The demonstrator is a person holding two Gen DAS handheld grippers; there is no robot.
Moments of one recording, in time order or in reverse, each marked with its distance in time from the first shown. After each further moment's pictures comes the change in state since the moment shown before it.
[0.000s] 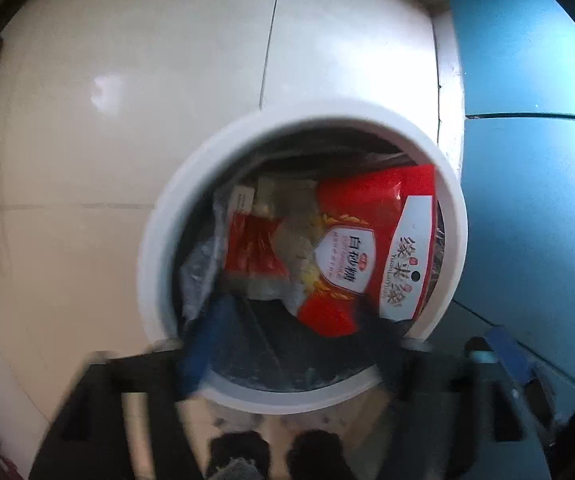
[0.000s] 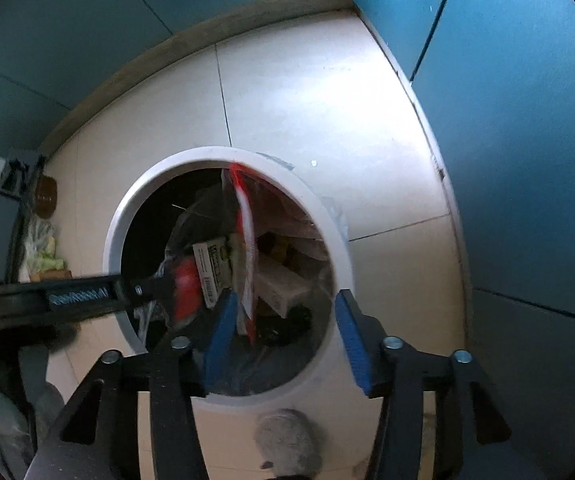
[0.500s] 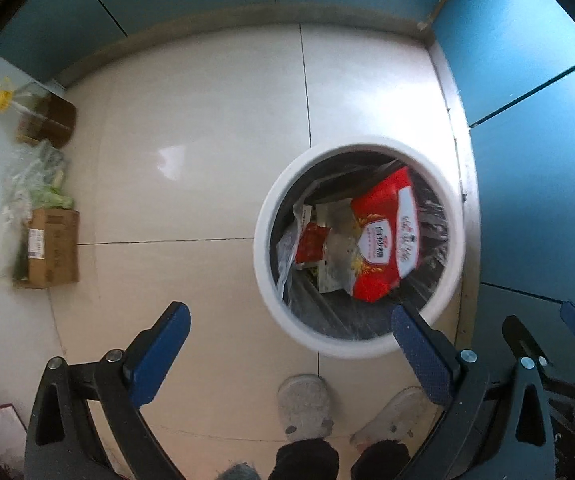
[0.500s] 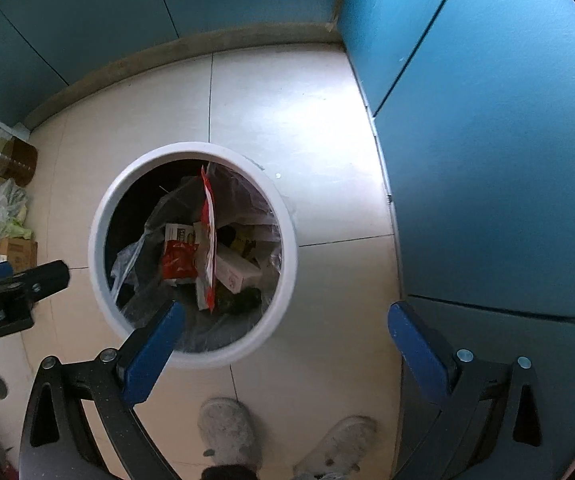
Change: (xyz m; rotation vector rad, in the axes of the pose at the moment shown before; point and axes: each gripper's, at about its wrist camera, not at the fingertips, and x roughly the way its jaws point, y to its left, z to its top) left arm -0.102 -0.014 -0.076 0.085 -0.228 0.240; right arm -0.086 0.003 -0.033 -0.092 -0.059 -0.150
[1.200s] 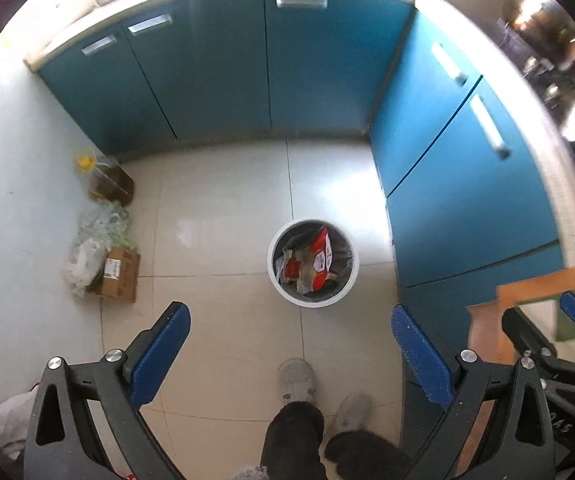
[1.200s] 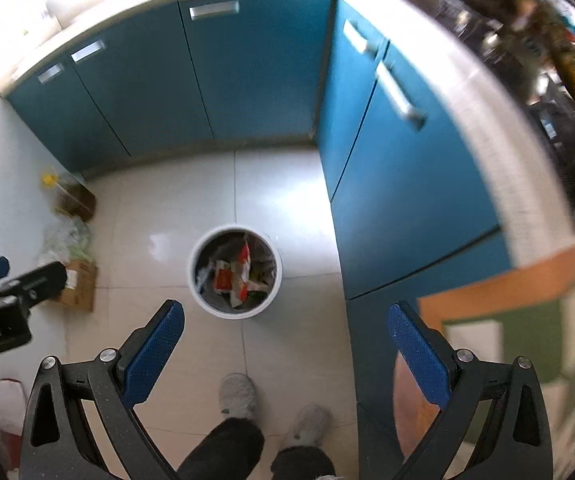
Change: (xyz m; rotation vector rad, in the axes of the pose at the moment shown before) left arm -0.368 -0.019 -0.126 0.022 -0.304 -0.023; right arm -0.428 -0.036 -0.080 -0.003 -0.265 0.023
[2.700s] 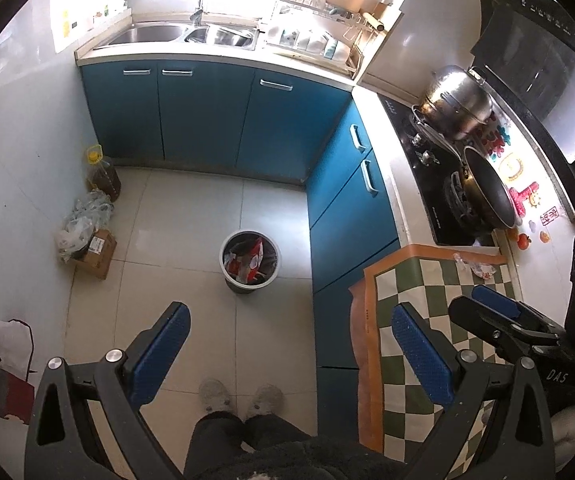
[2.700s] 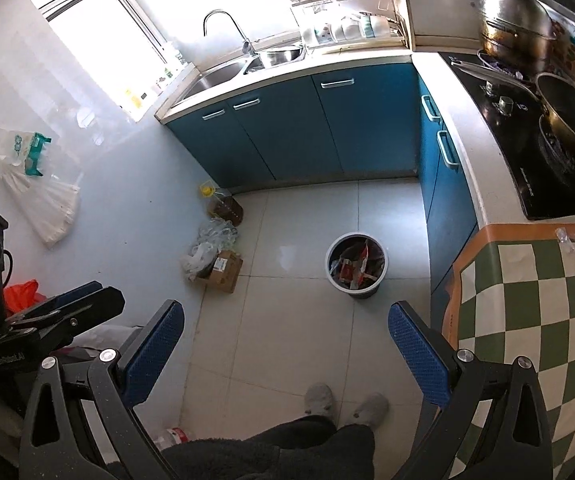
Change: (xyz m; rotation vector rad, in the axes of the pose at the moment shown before) left arm -0.269 0.008 -0.130 -0.123 -0.173 -0.247; right arm -0.301 -0.024 -0.086 -0.085 -0.071 0.443
